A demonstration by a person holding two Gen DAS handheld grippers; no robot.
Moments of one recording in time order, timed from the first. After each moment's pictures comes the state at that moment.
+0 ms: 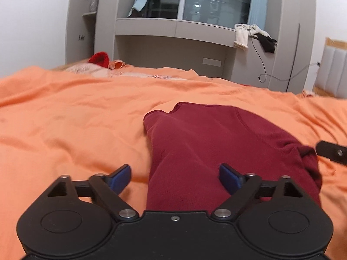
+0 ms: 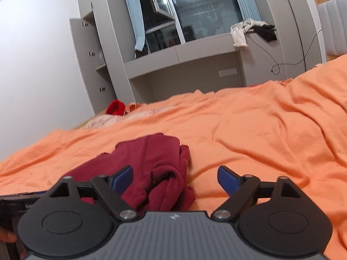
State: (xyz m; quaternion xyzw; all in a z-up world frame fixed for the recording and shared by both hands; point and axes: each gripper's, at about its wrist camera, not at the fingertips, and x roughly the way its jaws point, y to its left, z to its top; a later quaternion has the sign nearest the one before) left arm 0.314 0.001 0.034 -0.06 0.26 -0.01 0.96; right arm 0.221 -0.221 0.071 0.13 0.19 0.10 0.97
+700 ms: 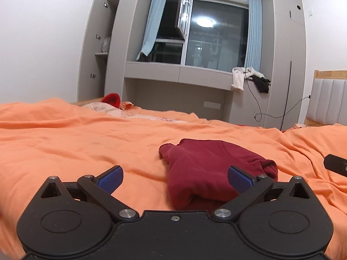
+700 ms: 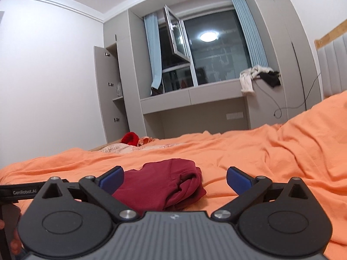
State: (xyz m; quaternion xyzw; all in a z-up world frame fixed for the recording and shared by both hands) left arm 0.159 0.011 0.067 -0.05 0.13 0.00 0.99; right arm 0.072 -0.210 0.092 0.09 0.07 0.10 0.99
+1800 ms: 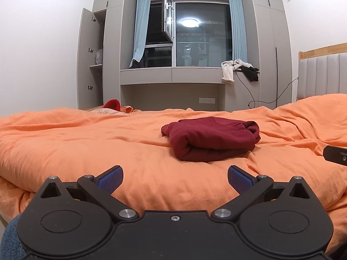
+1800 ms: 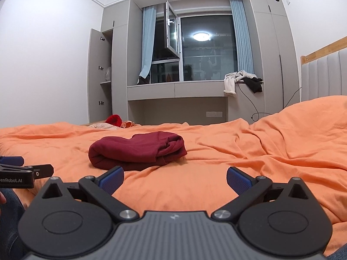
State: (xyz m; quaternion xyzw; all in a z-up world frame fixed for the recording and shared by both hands) left arm 0.050 0.006 0.028 0.01 0.13 -0.01 0.99; right arm -0.034 -0.188 0.048 0.02 0.09 0.04 0.99
